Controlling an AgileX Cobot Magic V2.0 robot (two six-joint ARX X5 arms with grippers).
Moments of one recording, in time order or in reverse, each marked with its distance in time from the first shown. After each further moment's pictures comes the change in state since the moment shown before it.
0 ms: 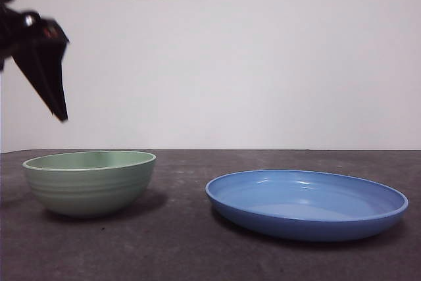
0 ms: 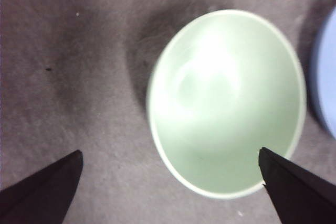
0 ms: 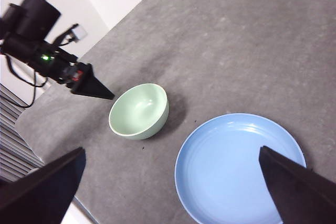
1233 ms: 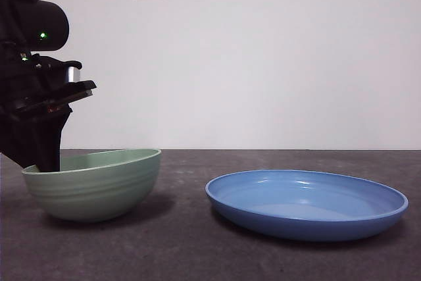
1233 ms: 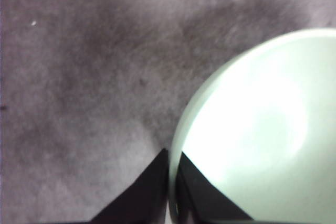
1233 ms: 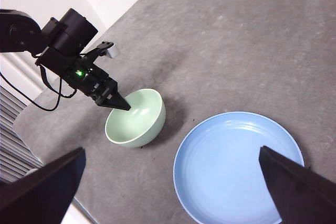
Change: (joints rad) left arm -0.133 0.181 0.008 0.111 -0.129 -0.006; right arm 0.000 0.000 0.000 -0.003 0.008 0.002
